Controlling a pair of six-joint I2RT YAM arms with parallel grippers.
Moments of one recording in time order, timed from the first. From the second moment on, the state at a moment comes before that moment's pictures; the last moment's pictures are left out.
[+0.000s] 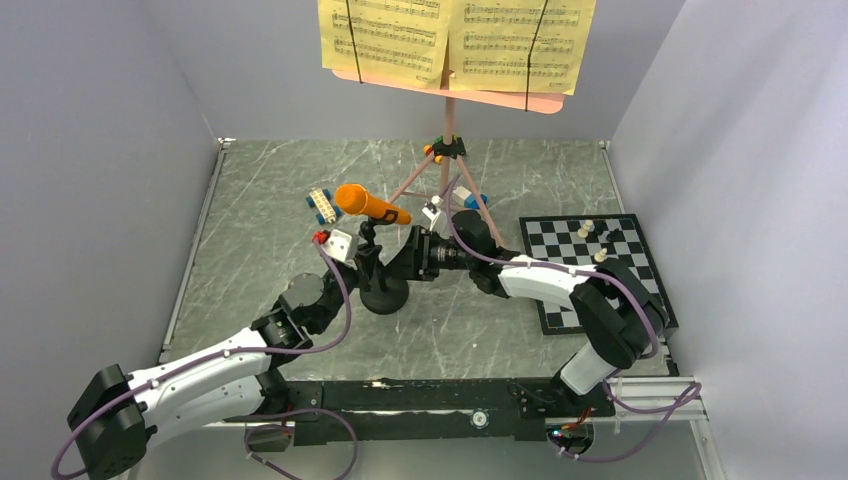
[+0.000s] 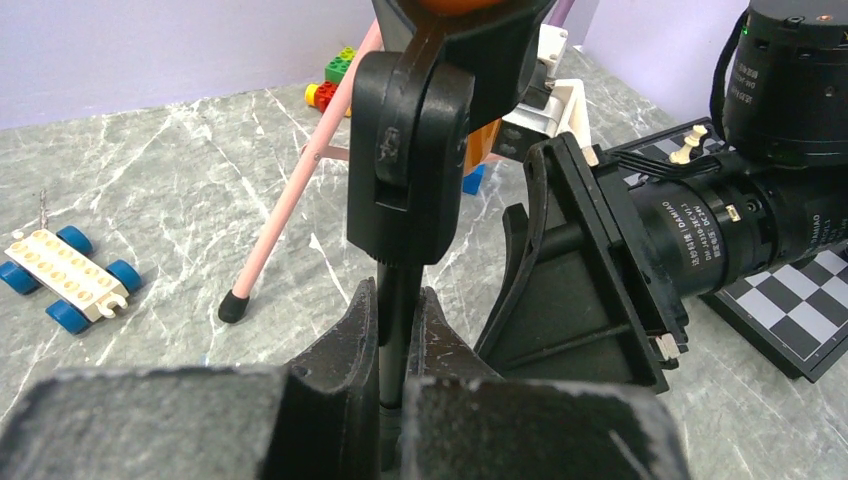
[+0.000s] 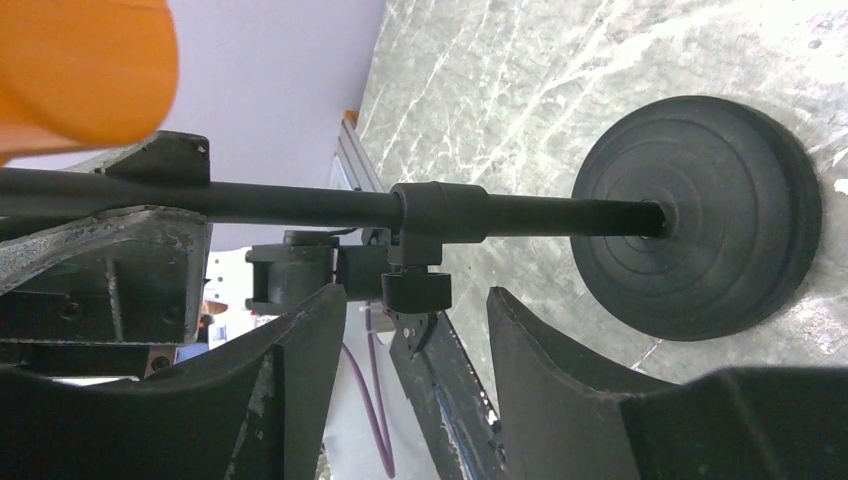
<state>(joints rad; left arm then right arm) -0.89 0.84 0.39 0.50 -0.39 -0.14 0.72 1.58 0.79 0.44 -0.60 0.96</state>
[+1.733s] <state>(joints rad) -0.90 0.95 0.43 0.54 -0.41 -0.14 1.17 1.42 0.94 0.00 0.43 0.10</state>
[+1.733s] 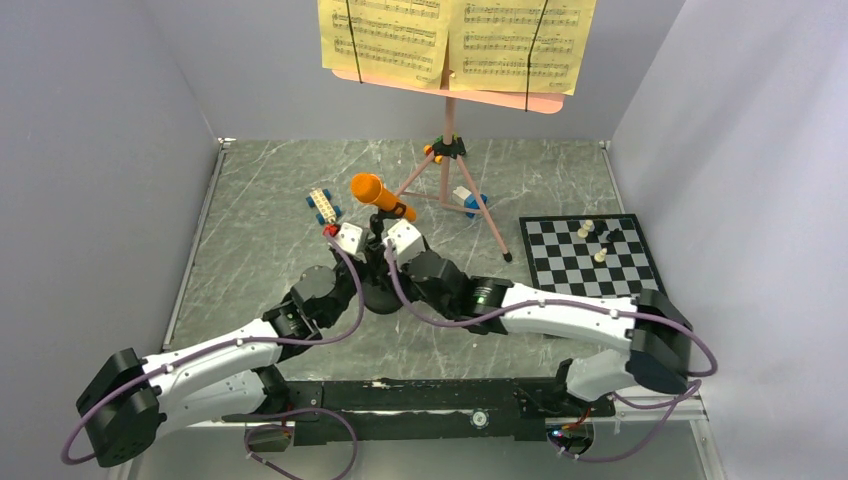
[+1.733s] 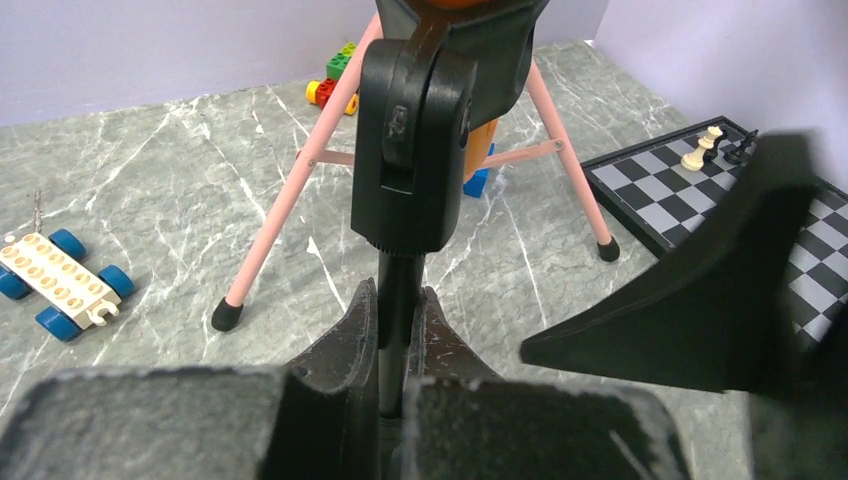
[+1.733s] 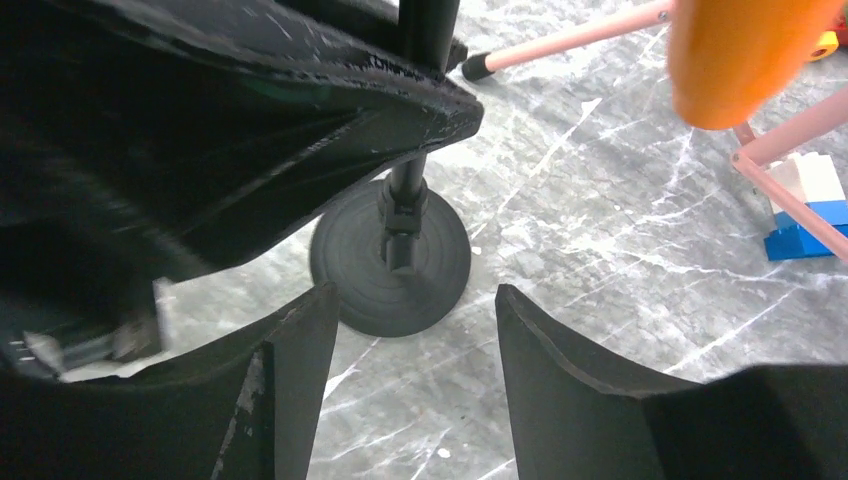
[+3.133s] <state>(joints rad) -1.01 1.02 0.29 0.69 -0.50 -0.05 0.98 1.08 0.72 -0.07 0.26 0.34</state>
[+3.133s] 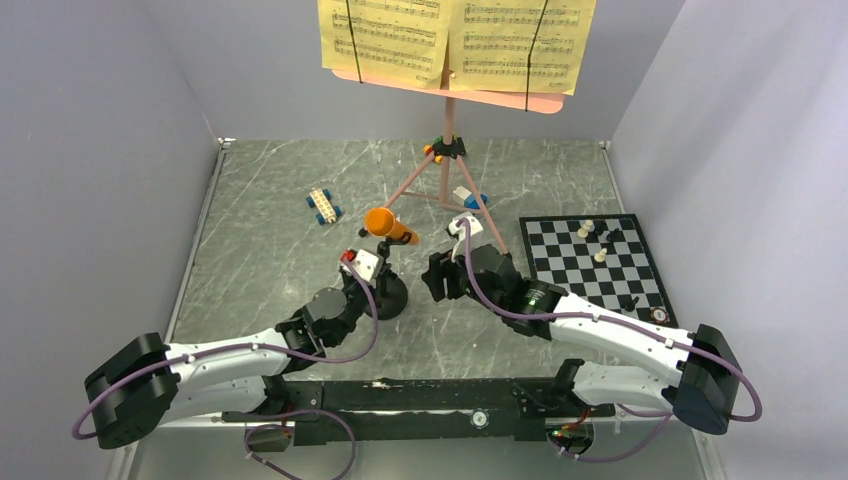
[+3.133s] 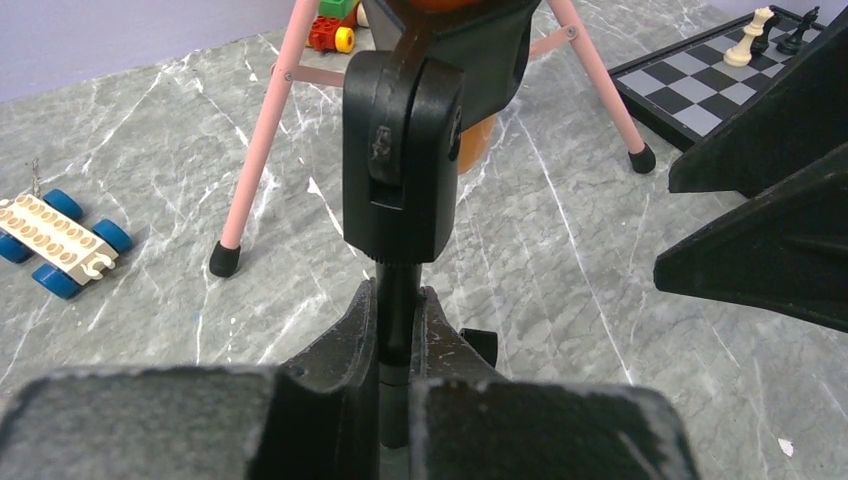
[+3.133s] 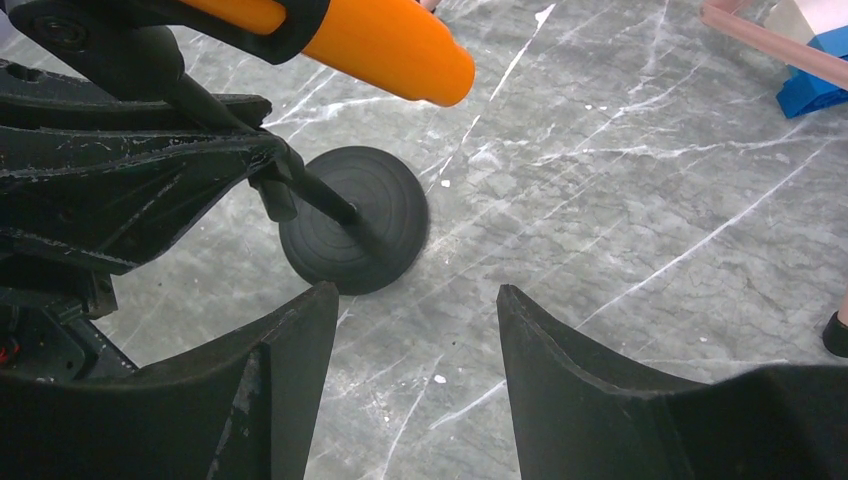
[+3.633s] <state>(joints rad) -1.02 0.88 0.28 0.55 -0.49 -0.12 0.98 1.08 0.72 -0.07 0.26 0.34</state>
